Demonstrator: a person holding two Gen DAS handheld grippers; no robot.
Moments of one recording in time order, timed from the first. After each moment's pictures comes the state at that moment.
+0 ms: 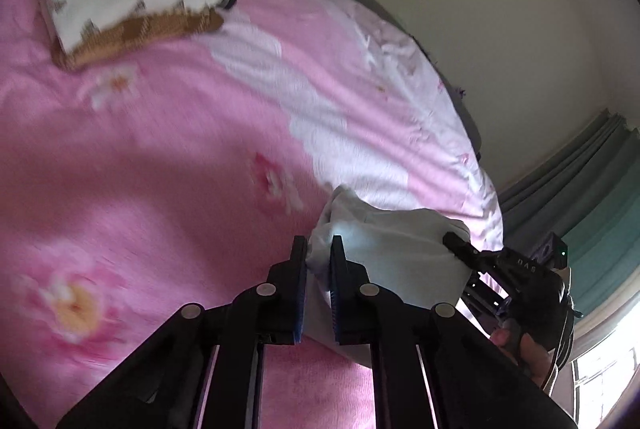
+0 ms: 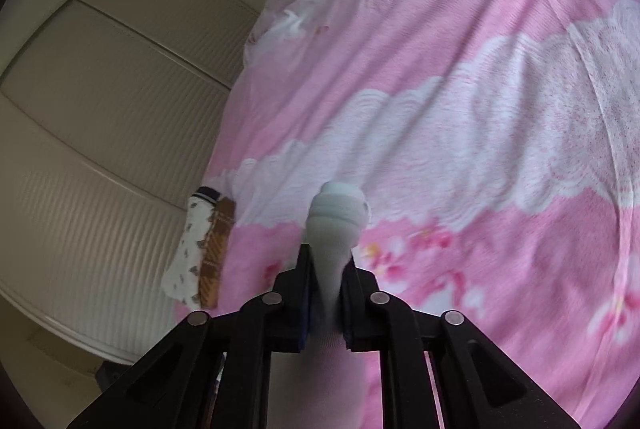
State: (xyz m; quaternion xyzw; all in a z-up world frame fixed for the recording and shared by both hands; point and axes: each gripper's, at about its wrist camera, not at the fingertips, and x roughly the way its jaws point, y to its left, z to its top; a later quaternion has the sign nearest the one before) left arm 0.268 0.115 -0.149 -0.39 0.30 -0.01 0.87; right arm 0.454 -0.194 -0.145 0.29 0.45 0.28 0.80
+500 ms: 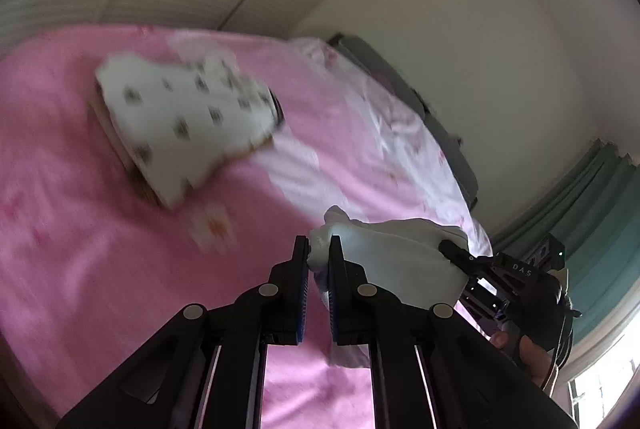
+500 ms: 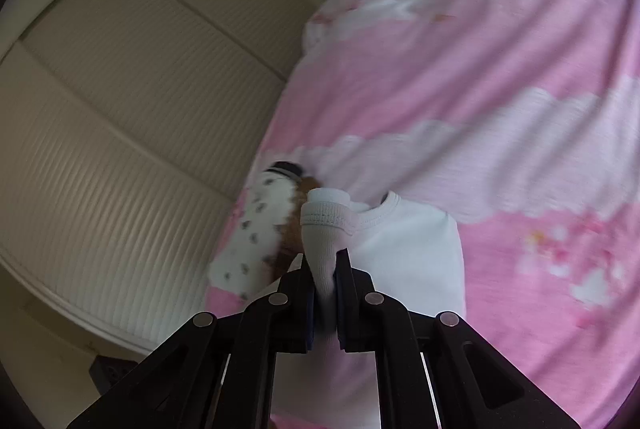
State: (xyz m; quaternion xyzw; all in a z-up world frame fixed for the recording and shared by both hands) left arm 0.221 0.268 -0.081 -0.39 0.23 0.02 0.89; right arm 0.431 -0.033 -0.067 0.24 0.43 0.34 0.80
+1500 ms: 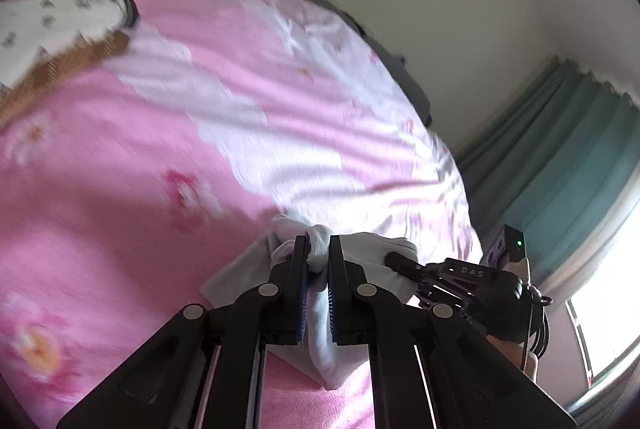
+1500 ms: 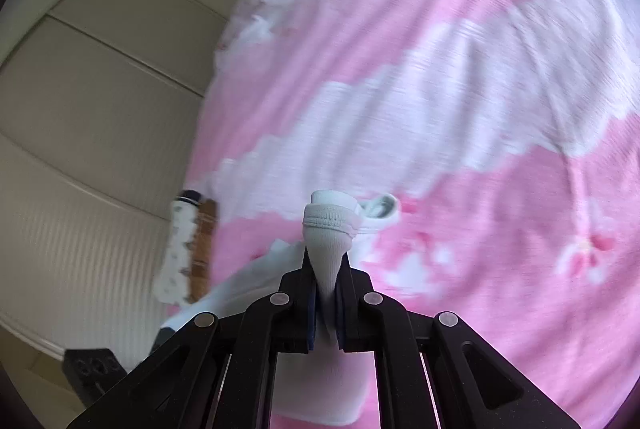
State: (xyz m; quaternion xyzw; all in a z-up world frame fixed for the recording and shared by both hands) left arm 0.305 0.077 -0.131 -0.32 0.30 -0.12 0.89; right arm 0.440 -0.229 -0.167 0.30 0.49 0.22 0.79
